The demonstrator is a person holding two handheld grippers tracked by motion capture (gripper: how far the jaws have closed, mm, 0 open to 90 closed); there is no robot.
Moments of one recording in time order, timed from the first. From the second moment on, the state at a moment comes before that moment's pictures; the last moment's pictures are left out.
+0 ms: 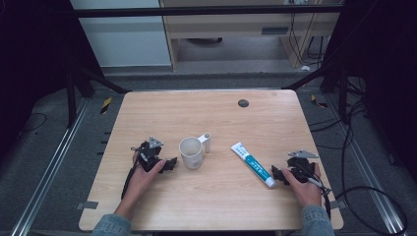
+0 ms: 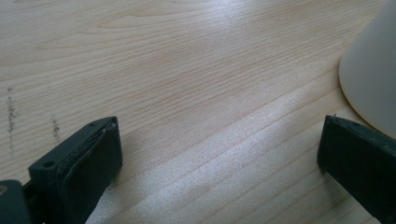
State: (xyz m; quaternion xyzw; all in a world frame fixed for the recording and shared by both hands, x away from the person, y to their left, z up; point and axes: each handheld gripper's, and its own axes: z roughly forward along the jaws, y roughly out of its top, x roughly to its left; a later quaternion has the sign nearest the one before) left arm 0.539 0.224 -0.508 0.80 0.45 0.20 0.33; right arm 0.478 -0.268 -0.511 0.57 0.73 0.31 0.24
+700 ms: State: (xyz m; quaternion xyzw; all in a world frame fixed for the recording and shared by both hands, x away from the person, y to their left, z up) left arm 0.538 0.224 -0.508 0.80 0.45 0.20 0.33; right arm 0.466 -0.223 -0.429 0.49 0.82 0.24 0.20
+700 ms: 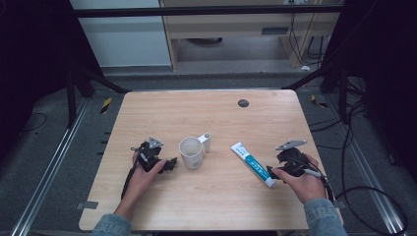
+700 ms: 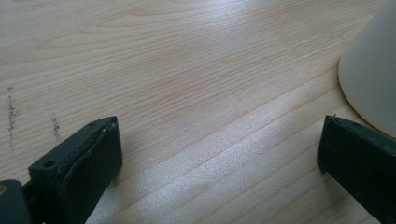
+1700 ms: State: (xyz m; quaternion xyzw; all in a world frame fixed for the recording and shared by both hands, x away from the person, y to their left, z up) left arm 0.538 0.226 -0.508 0.81 0.45 0.20 0.33; right arm 0.502 -0.172 -0.418 0.47 0.85 0.19 0.14
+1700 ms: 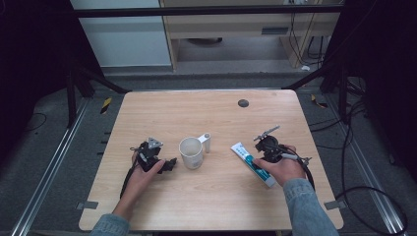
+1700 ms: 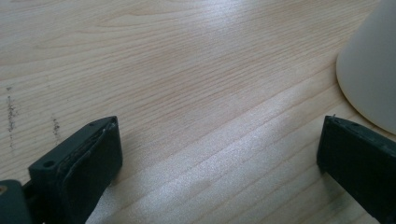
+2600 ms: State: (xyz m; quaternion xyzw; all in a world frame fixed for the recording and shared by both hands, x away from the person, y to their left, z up) left arm 0.538 0.226 -0.508 0.81 0.45 0.20 0.33; right arm 0.541 -0.149 -0.455 0.47 0.86 0.15 0.10
